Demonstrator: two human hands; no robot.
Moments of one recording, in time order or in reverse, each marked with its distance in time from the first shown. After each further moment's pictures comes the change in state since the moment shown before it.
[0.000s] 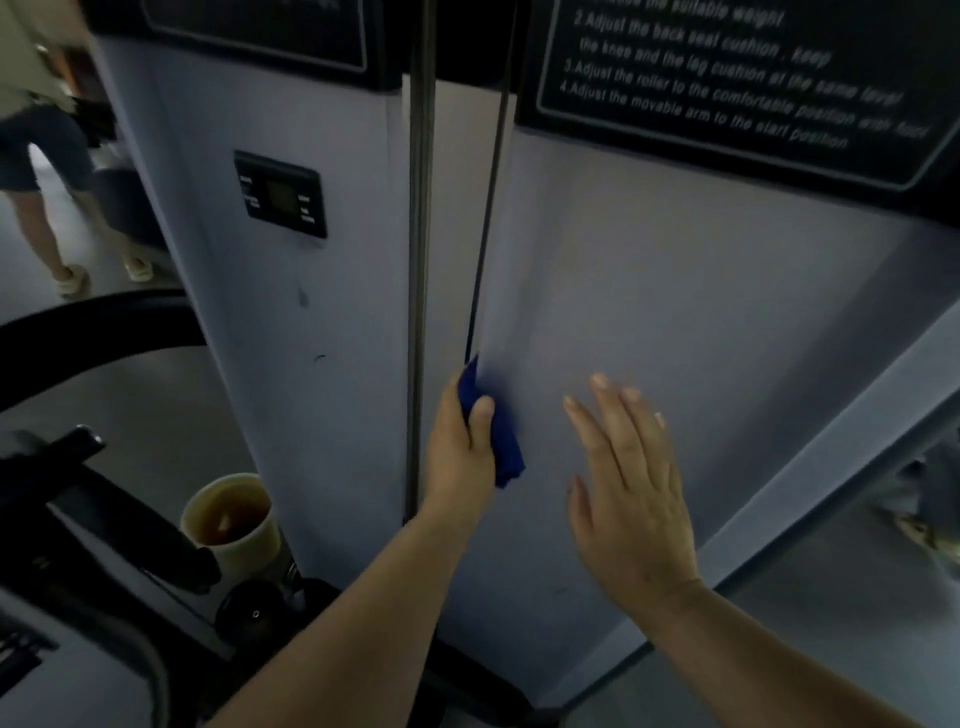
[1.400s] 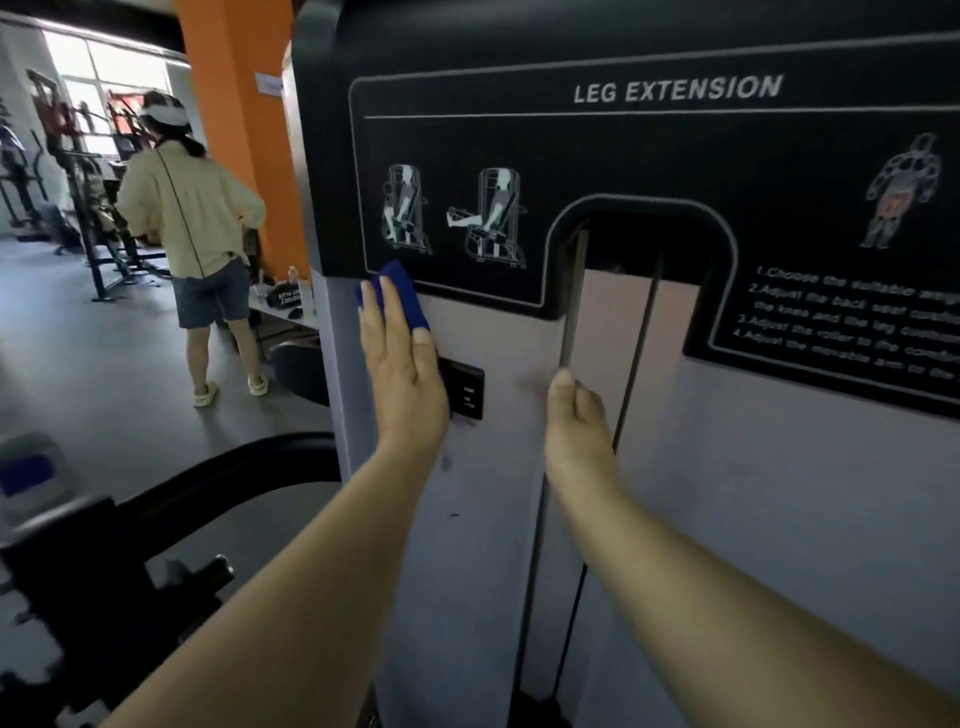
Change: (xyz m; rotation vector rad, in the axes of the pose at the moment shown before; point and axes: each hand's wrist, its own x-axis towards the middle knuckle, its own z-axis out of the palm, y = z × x) left_hand 0.165 0.117 -0.165 0.290 0.450 0.563; right_hand 0.229 -0.130 0.009 1.228 -0.219 0.781
